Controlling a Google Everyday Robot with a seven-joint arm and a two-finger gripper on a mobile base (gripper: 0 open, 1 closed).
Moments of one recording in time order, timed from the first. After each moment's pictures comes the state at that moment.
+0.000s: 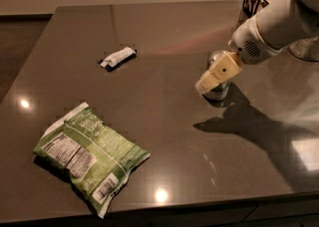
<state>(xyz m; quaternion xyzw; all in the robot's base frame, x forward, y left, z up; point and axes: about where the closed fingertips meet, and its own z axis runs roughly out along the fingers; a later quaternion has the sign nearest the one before) 0.553 -0.142 0.915 -0.45 0.84 0.11 0.29</state>
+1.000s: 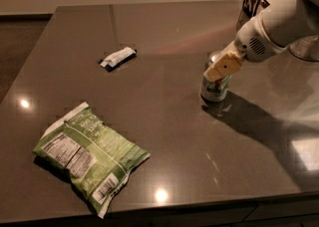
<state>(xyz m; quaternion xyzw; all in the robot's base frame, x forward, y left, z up) 0.556 -0.151 0.917 -0.44 0.84 0.12 0.29</state>
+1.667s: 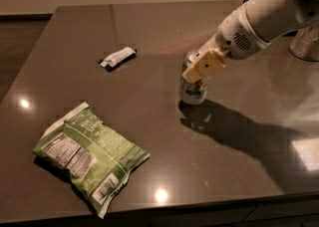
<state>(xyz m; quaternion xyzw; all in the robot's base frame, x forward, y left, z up) 0.527 -0.092 0.940 -0.50 0.80 0.17 0.29</state>
